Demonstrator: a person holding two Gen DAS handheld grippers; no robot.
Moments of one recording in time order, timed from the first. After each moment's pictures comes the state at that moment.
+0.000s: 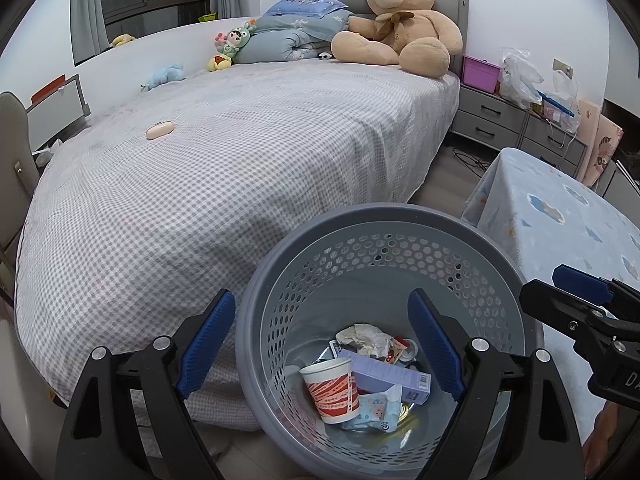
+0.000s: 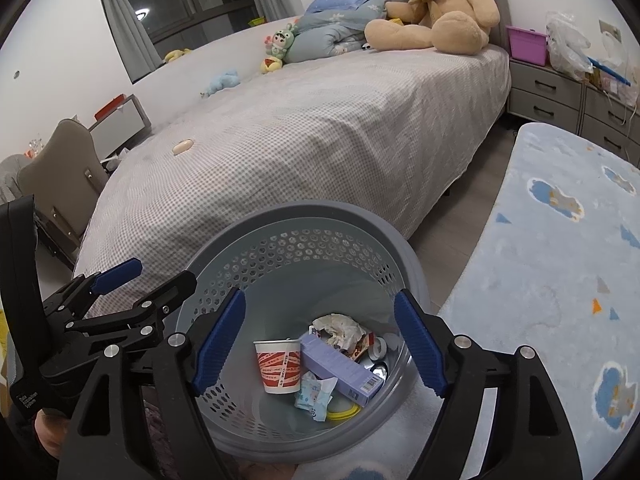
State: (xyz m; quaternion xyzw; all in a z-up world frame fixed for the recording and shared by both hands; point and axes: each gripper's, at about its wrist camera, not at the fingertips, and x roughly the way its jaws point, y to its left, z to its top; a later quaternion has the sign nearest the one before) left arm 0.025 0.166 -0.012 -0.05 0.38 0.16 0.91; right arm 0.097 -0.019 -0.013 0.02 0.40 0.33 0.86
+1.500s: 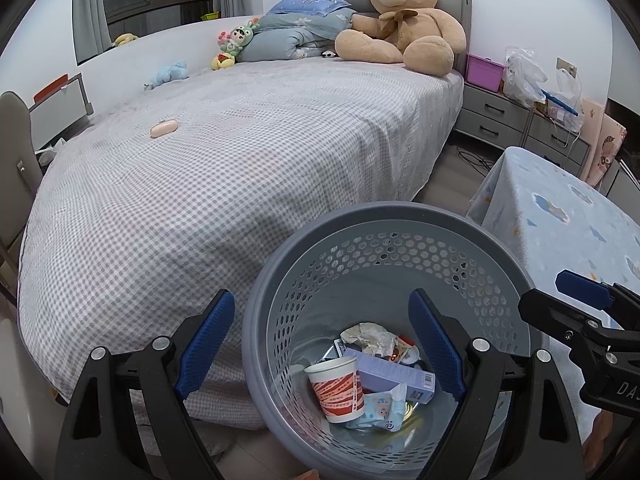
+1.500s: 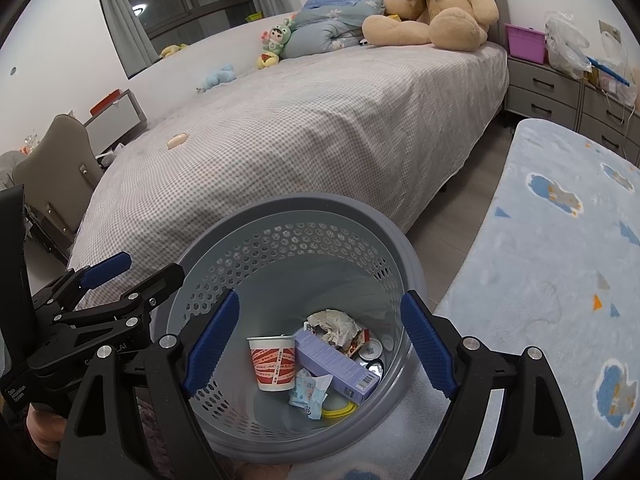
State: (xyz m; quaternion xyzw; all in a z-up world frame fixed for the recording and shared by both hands) left arm 0.027 0.167 -0.013 -0.04 0.38 0.17 0.91; right arm 0.099 -0.017 -0.020 0.01 0.41 0.32 0.86
